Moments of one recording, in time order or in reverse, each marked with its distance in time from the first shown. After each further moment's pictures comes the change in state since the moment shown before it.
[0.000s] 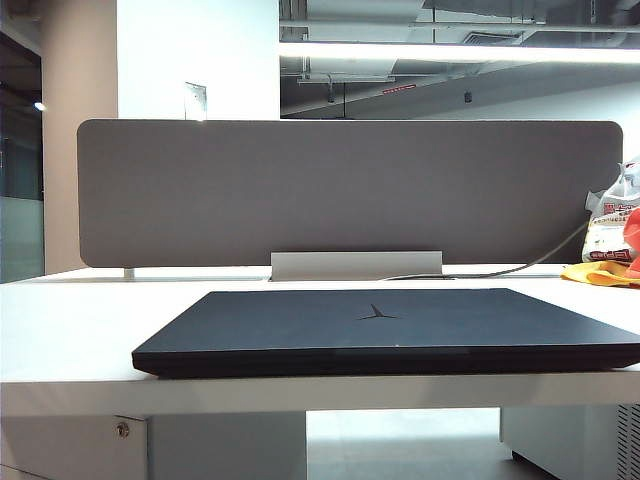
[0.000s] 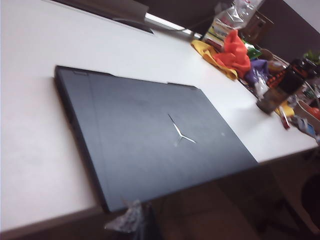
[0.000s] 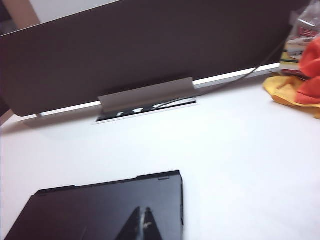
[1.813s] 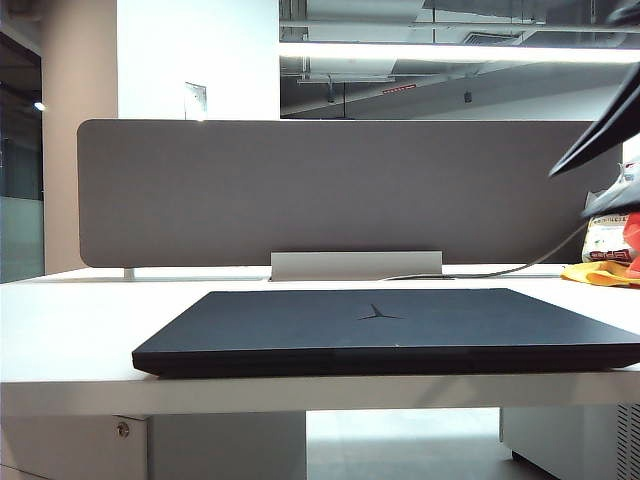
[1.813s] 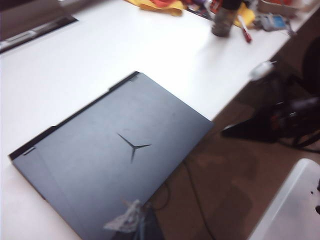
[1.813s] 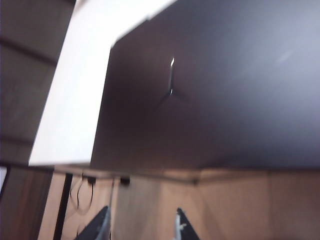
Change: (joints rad) left arm -0.476 0.910 1.145 -0.524 -0.240 0.394; right arm 0.350 0.291 -0.314 0.209 -0.214 0.483
